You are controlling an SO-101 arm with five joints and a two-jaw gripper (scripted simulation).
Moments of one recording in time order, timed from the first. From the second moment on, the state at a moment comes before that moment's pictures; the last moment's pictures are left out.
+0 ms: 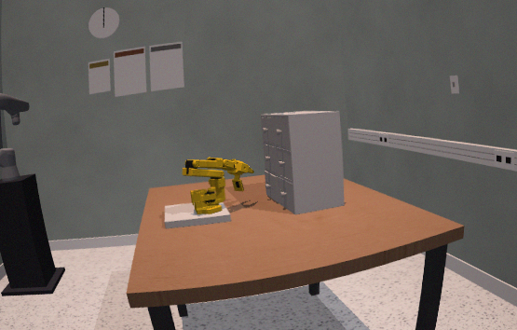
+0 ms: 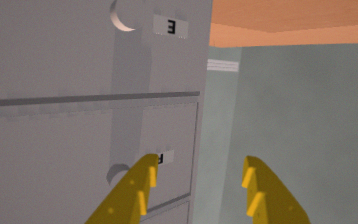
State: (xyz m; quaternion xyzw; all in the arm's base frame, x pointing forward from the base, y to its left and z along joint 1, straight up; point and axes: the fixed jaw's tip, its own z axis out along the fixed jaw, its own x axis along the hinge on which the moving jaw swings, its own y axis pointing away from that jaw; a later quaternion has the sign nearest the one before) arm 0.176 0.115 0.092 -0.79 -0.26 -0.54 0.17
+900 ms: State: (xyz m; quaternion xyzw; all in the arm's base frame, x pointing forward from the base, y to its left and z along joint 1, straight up) arm 0.190 0.117 0.086 -0.79 -0.25 -0.53 0.16
